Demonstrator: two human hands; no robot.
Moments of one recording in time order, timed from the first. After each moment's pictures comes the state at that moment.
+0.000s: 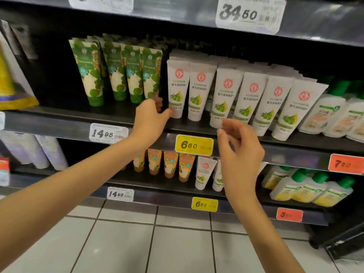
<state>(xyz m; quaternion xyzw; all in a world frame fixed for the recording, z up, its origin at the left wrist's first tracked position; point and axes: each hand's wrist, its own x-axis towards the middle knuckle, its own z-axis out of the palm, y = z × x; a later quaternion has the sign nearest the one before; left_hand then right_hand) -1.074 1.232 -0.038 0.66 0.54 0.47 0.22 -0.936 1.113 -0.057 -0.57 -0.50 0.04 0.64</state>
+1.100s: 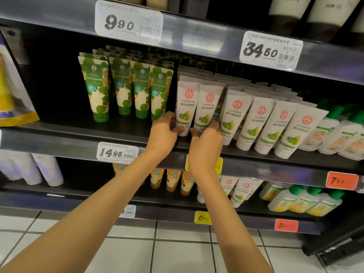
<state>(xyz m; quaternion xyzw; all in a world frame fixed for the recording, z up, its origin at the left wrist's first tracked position) -1.070 1.257 -0.045 0.70 0.47 0.45 0.28 -0.990 1.213 -0.046 -0.77 -0.43 0.00 0.47</state>
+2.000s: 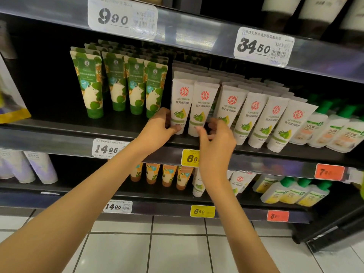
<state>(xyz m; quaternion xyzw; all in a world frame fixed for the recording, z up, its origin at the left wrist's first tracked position) -1.084 1.256 -0.040 0.75 0.44 0.38 0.31 -0.975 1.177 -0.042 -0.70 -0.47 -0.03 0.53</state>
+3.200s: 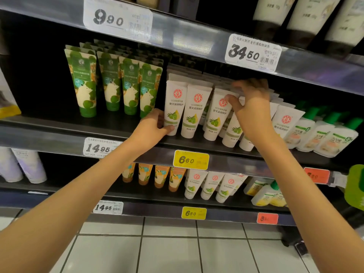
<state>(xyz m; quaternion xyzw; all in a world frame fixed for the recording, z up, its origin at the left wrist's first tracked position) -1.084 1.260 -0.042 0.74 0.45 0.39 0.31 -0.881 1.191 0.042 -0.67 -0.63 -0.22 0.34</state>
